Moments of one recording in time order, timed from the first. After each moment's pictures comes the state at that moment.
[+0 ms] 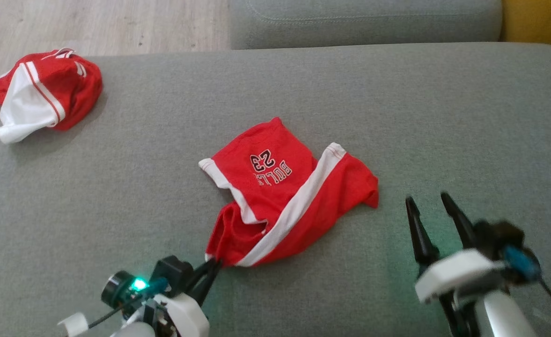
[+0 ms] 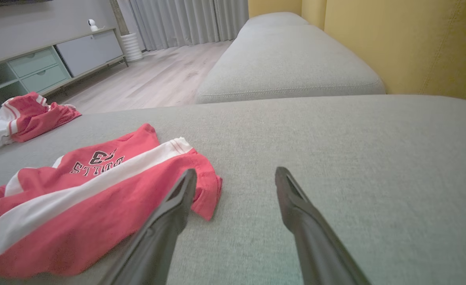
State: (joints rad) left arm -0.25 0.40 -0.84 0.37 -0.52 -0.04 0.06; right arm -0.02 -0.04 0.08 0.21 0.14 0.13 -0.05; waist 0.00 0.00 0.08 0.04
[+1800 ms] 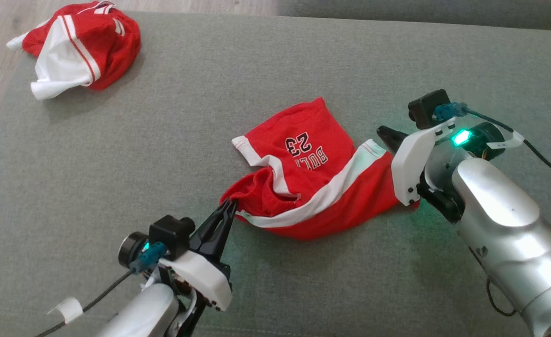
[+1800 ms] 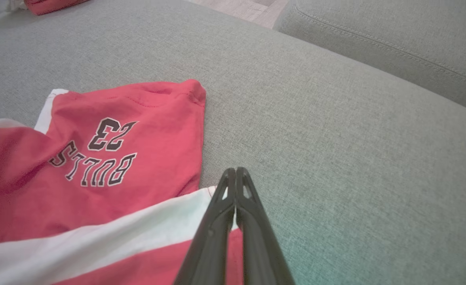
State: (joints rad) left arm -0.33 0.30 -0.77 0.31 -0.61 0.03 -0.09; right arm -0.74 -0.27 0.68 0.76 0.48 0.13 0.27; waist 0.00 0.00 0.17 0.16
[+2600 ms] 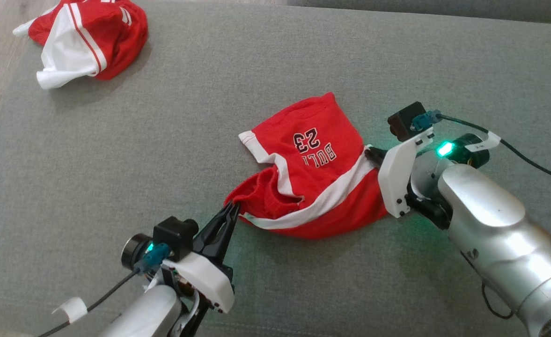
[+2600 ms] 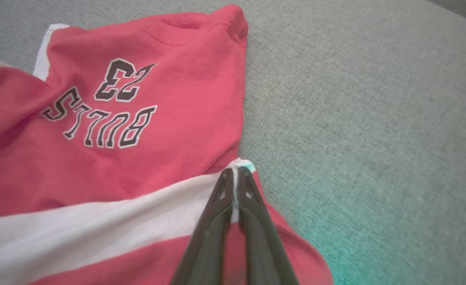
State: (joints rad) left arm -0.34 0.29 -0.78 0.32 -0.61 0.03 -0.08; right arm -0.77 -0.26 0.84 0.82 0.59 0.13 0.33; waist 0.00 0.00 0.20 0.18
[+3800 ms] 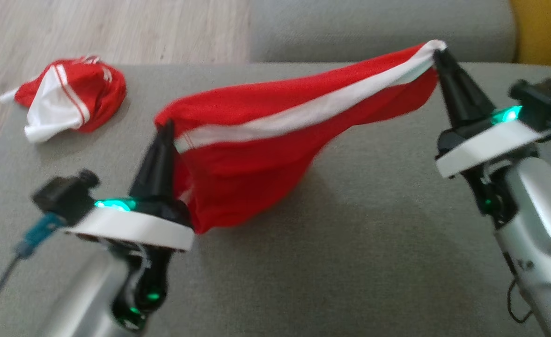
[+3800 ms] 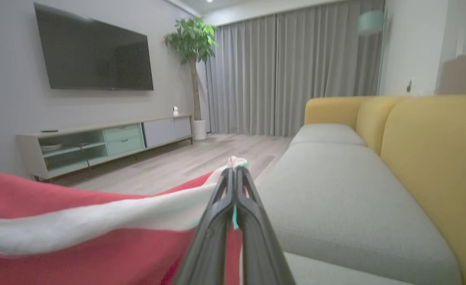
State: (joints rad) left arm -0.28 0.33 -0.51 -0.10 -0.92 0.13 -0.09; right arm -0.57 -0.33 0.40 0.38 0.51 0.13 -0.14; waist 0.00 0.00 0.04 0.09
